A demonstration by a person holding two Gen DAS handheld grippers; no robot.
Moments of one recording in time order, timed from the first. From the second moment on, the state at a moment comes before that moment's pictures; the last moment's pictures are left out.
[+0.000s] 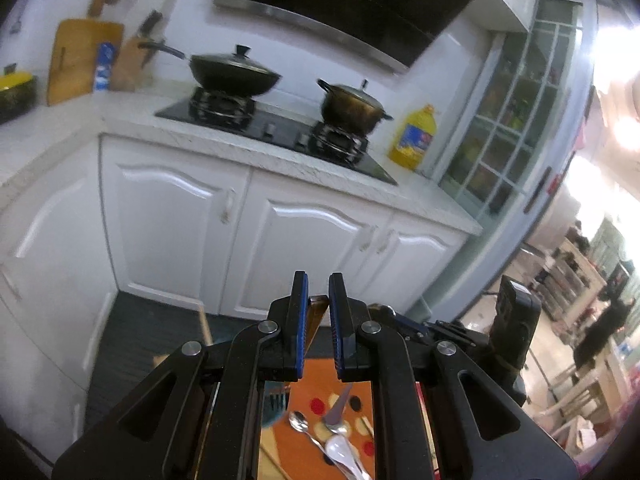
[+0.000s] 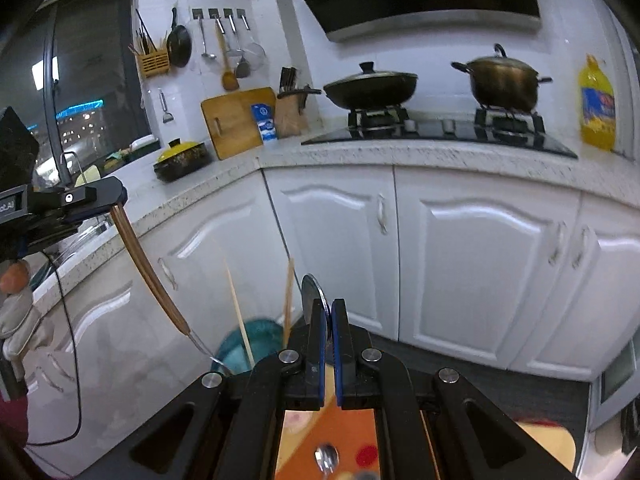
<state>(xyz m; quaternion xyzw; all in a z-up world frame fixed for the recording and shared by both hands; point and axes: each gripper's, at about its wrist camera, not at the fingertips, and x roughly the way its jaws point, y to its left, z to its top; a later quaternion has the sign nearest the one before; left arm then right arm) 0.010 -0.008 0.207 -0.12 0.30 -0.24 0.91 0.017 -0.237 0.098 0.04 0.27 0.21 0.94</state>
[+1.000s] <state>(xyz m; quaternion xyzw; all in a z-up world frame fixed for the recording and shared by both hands) 0.051 0.006 0.093 -0.11 0.38 -0.16 0.90 0.072 -0.172 0.009 -0.01 0.34 0.22 0.91</state>
